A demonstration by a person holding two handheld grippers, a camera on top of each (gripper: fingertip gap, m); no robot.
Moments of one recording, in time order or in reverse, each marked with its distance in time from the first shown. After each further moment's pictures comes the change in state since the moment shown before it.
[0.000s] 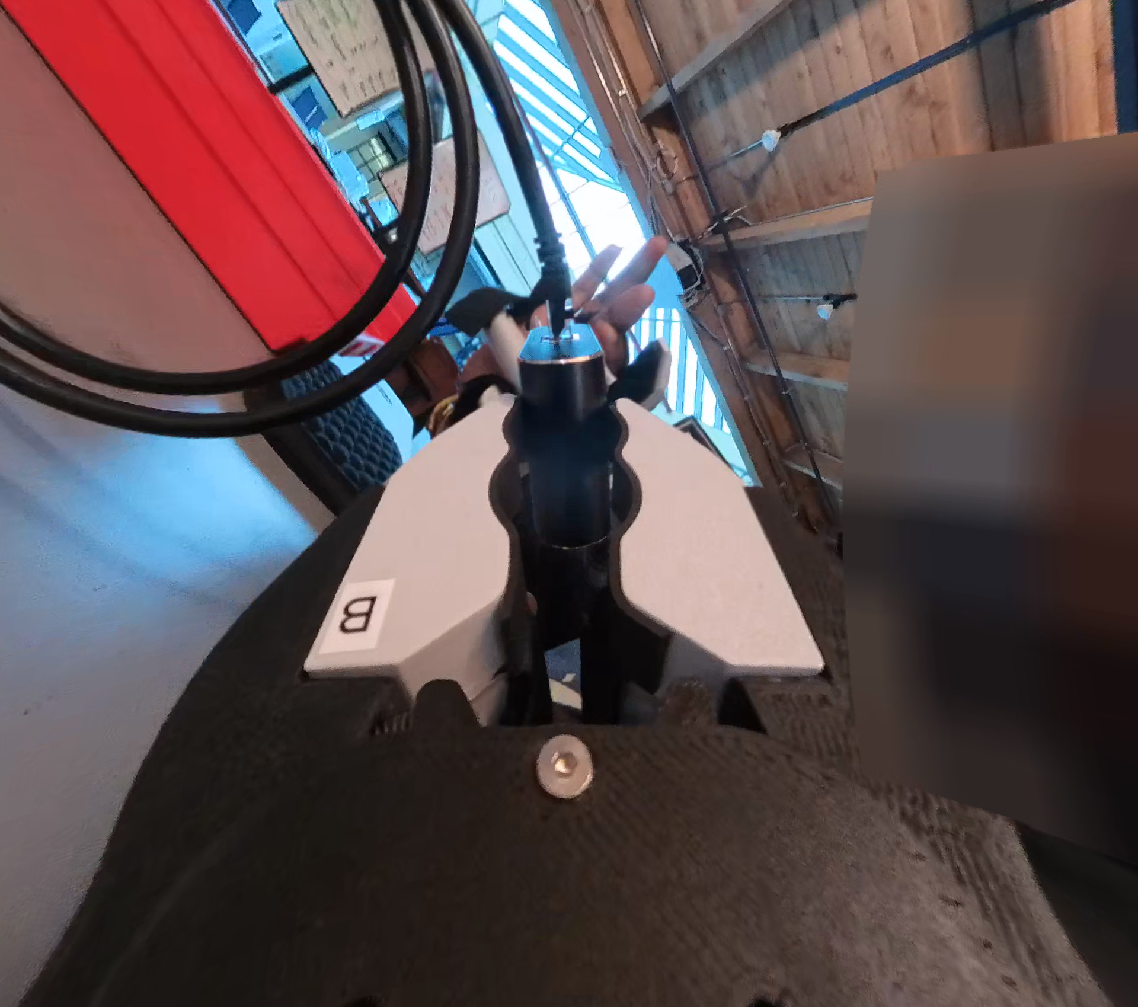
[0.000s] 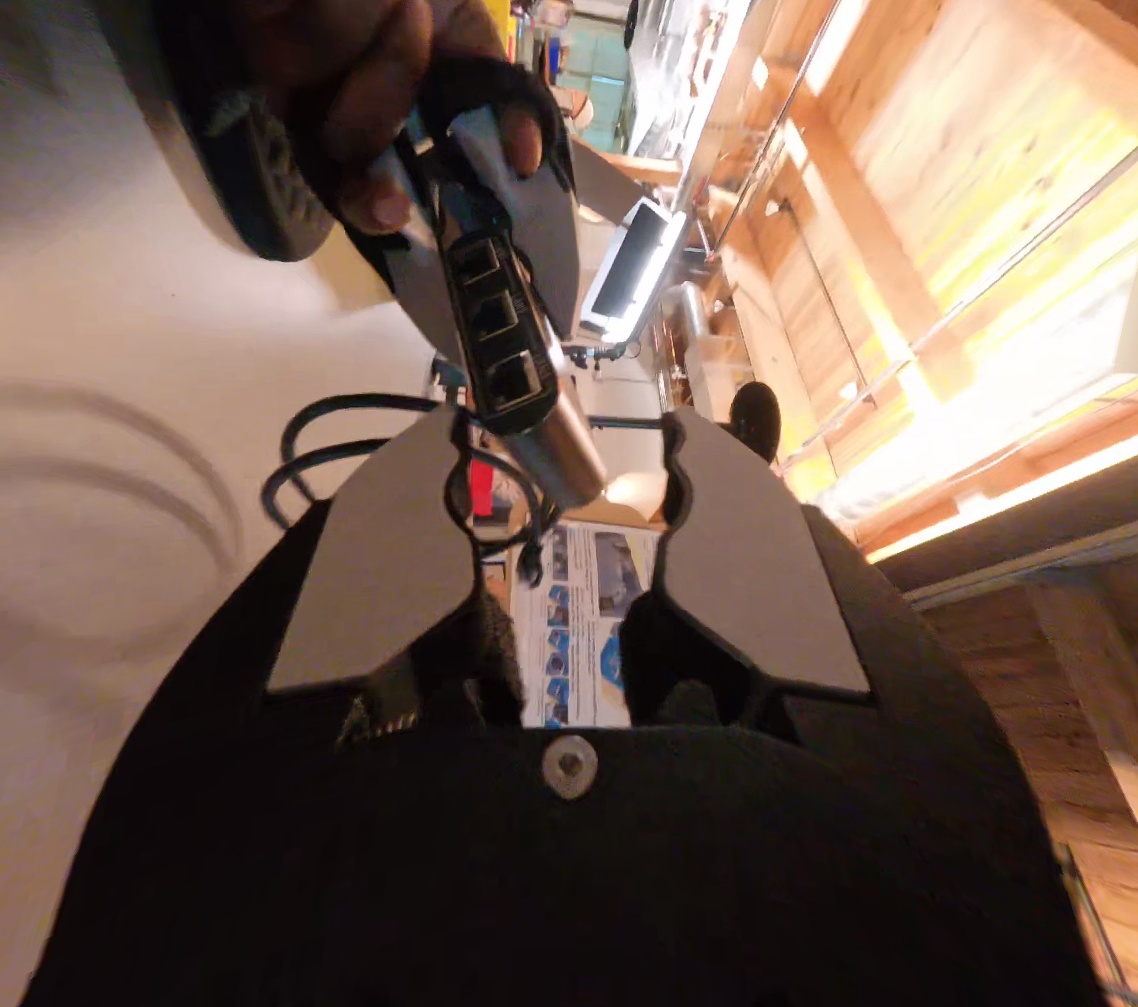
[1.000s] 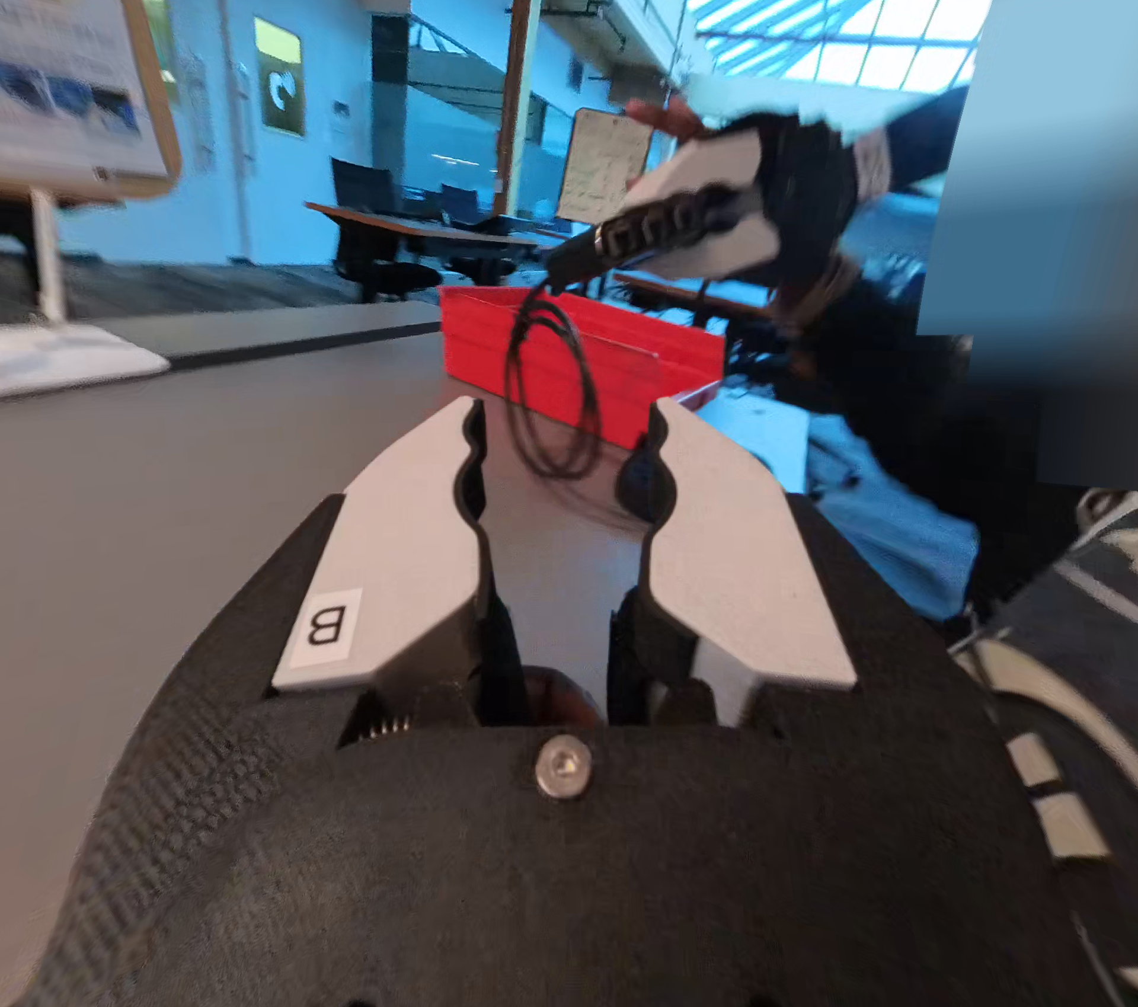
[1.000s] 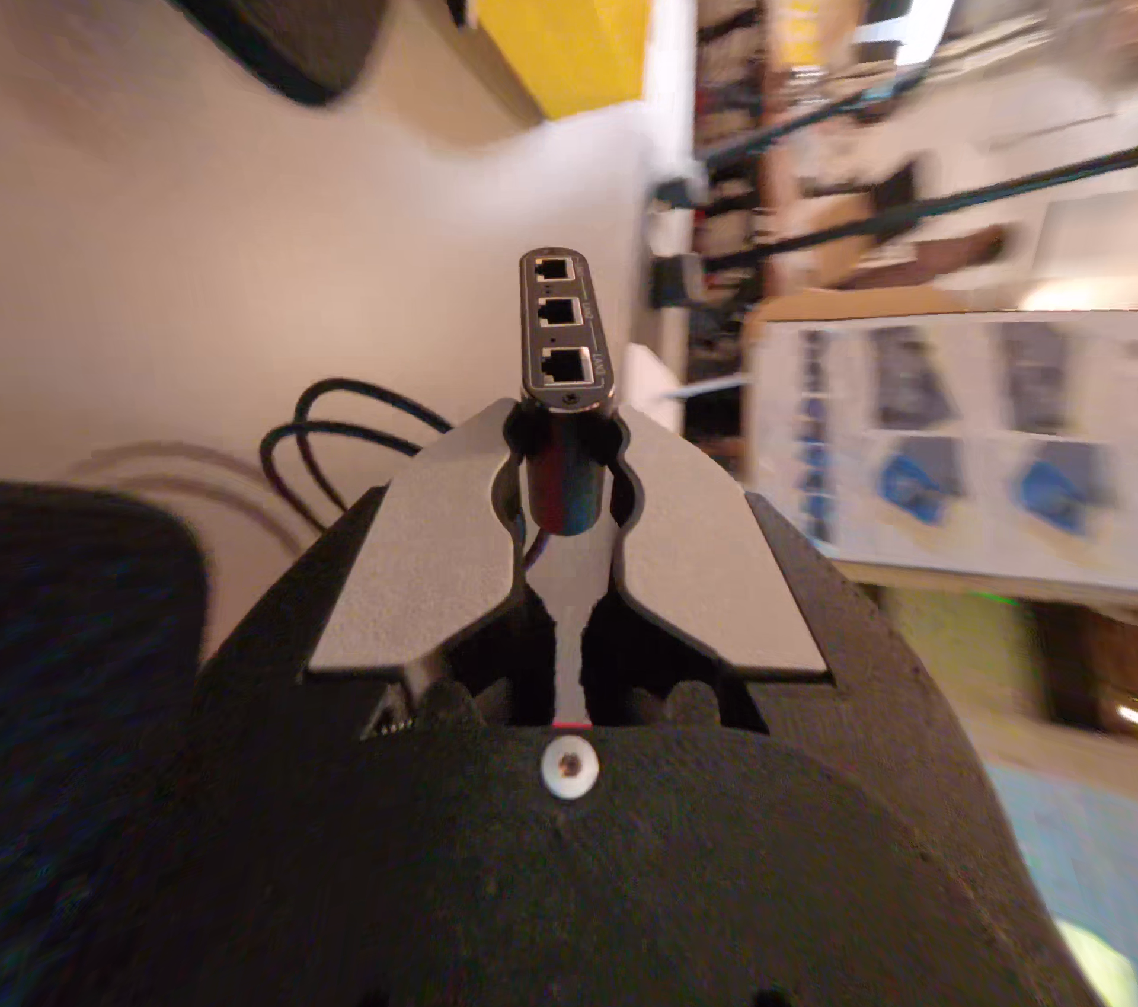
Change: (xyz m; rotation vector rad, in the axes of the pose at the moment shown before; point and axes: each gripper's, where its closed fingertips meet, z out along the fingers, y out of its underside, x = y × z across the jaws) left arm 0.010 -0.038 -0.032 0.021 -0.429 1.029; right arm 0.043 0.108 -0.037 -0.252 -0.486 0.513
